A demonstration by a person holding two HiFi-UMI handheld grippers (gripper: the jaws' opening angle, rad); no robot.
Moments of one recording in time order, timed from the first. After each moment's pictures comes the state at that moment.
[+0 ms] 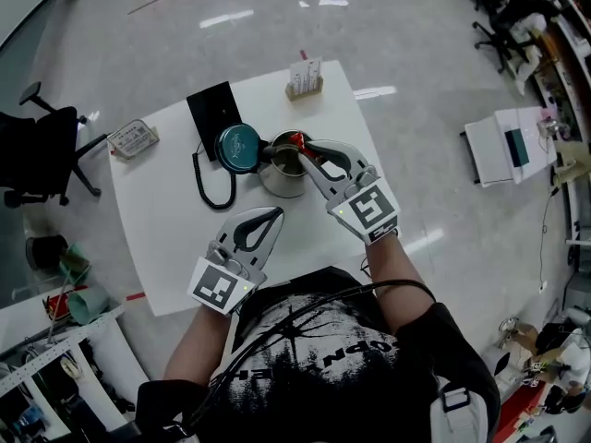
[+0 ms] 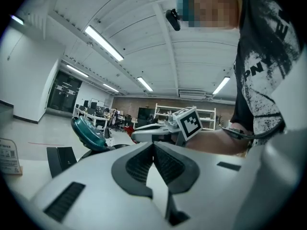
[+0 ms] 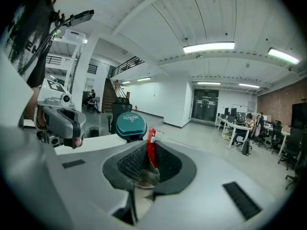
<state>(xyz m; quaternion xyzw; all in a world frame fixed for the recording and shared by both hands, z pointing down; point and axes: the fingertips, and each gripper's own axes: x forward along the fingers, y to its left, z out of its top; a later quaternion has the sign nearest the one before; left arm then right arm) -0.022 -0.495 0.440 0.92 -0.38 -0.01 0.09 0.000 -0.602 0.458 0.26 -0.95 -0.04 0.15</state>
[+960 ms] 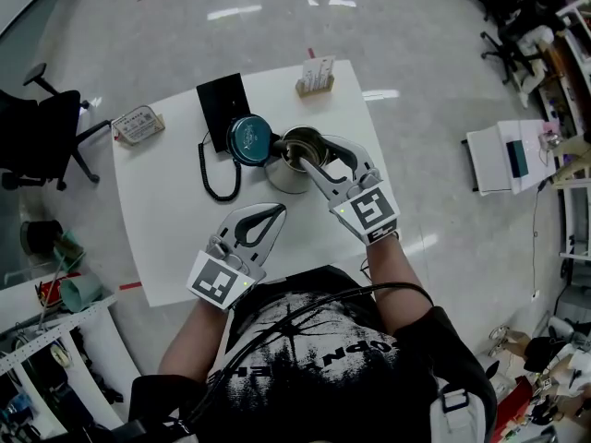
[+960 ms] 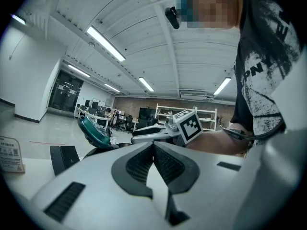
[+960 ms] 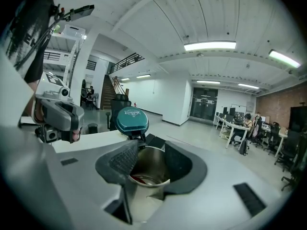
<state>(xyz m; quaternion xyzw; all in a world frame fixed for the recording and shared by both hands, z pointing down) -0.033 -0.489 0.443 0.92 -0.39 -0.02 0.09 -0.008 -0.599 0.472 0.27 -0.95 -0.04 0.17</state>
